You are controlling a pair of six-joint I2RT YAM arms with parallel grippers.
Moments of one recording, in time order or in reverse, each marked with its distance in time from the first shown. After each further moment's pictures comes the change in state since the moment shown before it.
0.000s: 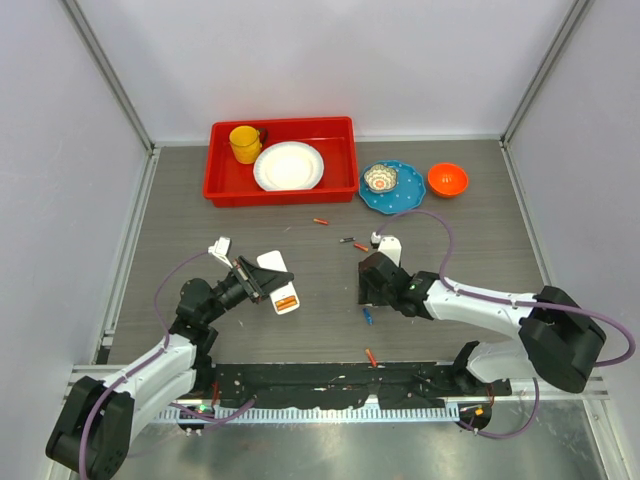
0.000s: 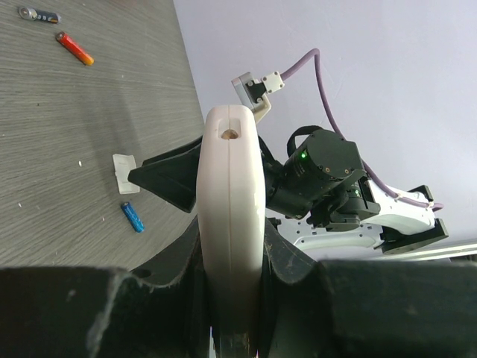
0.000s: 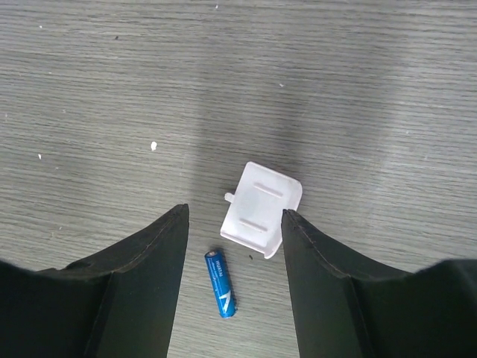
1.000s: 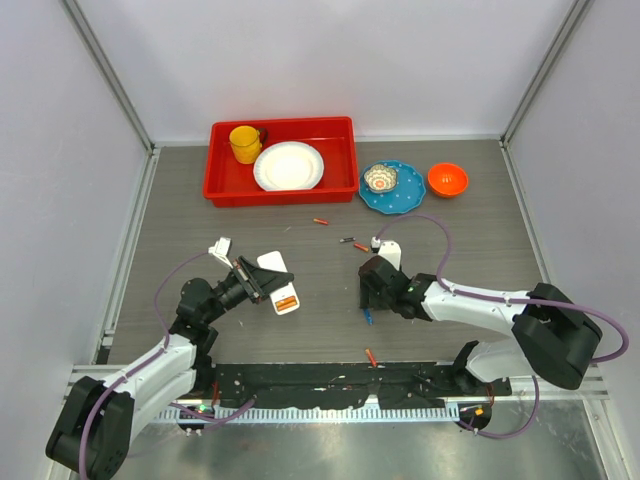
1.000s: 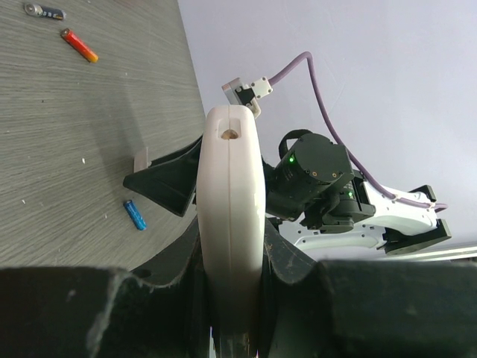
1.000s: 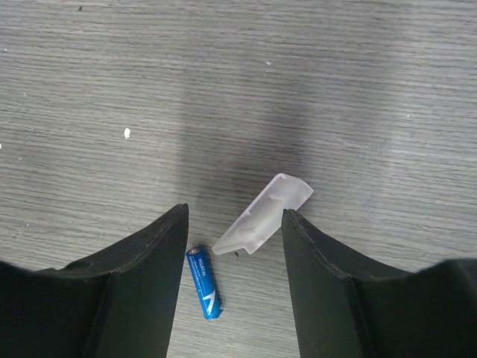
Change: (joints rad) left arm 0.000 0.000 0.000 -0.011 0.000 0.000; right arm 0.000 0.026 -0.029 0.017 -0.010 0.001
